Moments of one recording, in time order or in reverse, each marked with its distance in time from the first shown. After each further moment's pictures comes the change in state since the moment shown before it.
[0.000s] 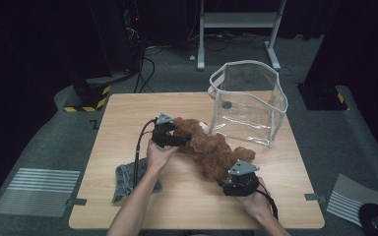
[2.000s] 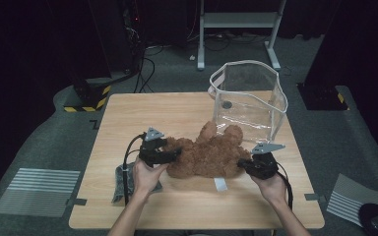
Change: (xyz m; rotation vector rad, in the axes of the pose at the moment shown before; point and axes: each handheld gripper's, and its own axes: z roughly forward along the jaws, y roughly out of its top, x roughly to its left) left arm -0.046 -0.023 -0.082 0.038 0.089 0.044; right arm -0.067 0.012 -0.029 -0.004 0.131 0.191
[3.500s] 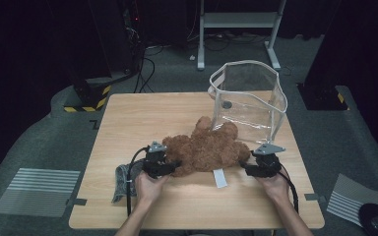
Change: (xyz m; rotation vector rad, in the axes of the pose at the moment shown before) left arm 0.001 -0.039 0.025 0.111 -0.054 -0.066; right arm -0.031 -0.025 0.020 0.006 -0.201 -0.042
